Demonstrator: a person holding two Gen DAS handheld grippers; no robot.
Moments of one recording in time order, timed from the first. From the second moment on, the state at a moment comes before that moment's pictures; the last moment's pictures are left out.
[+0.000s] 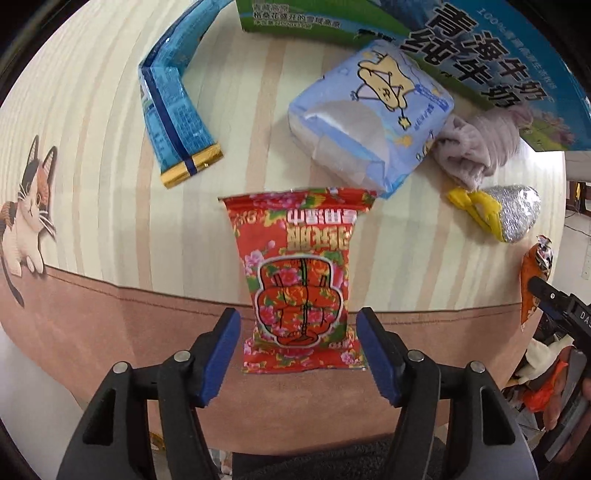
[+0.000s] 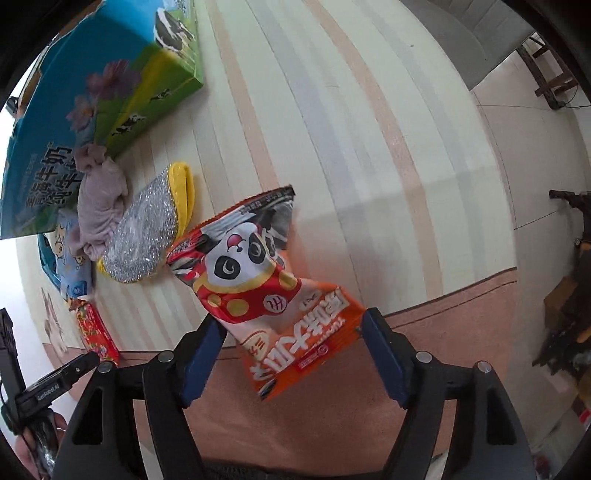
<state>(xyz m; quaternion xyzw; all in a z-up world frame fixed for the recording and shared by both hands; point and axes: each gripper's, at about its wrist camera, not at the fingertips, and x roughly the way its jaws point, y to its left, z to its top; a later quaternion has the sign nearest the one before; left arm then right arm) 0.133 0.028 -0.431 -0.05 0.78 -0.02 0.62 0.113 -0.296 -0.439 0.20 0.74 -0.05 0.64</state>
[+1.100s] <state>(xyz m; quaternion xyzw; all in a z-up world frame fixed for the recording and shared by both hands) 0.206 0.000 -0.223 -0.05 0.65 -0.11 0.75 0.150 -0.222 -0.281 0.17 0.64 0.09 0.74</state>
